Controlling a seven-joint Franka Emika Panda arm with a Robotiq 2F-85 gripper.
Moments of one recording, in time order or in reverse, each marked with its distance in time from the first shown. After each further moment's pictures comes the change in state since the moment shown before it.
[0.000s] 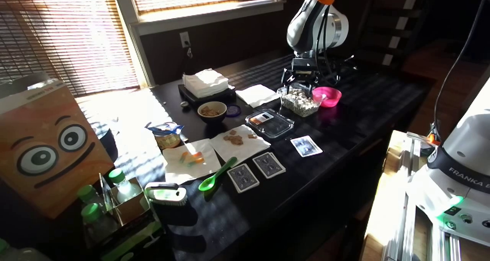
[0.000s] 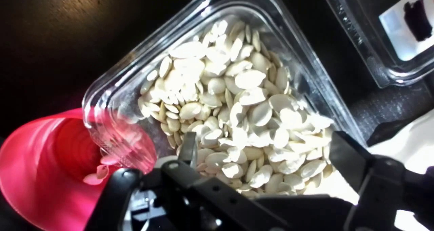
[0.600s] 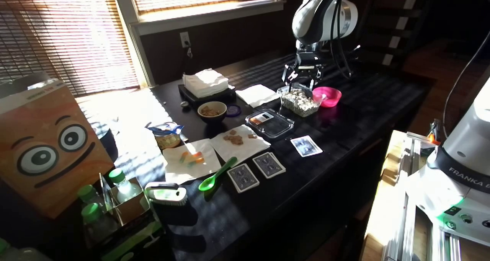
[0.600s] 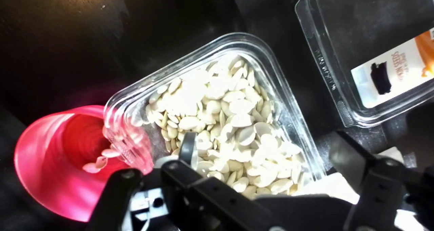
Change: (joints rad) arm 0.005 -0.132 0.019 -0.084 -0.091 -0.060 -0.066
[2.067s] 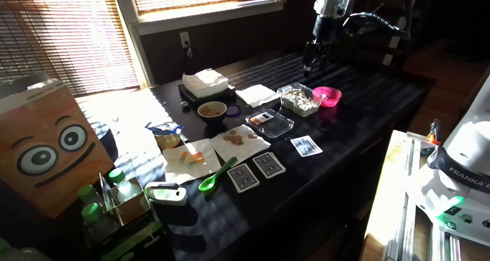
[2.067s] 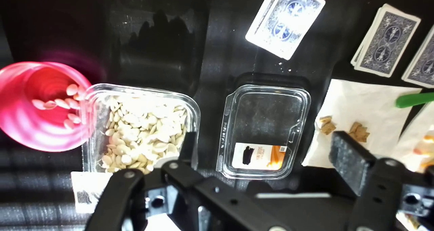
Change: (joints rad) arm 0.080 -0.557 -0.011 -0.276 -0.077 -0.251 -0.512
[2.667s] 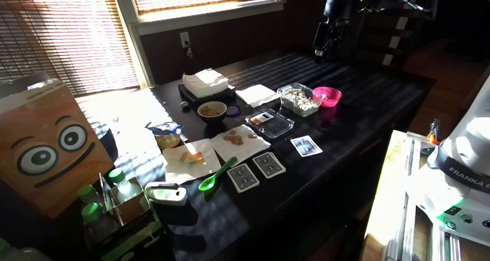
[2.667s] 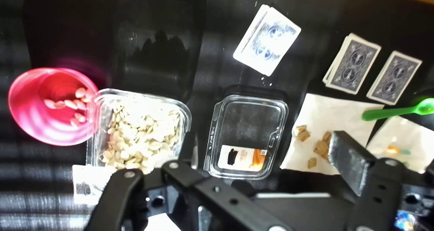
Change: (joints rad) arm 0.001 -0.164 0.004 0.014 -0.041 -0.202 -0.005
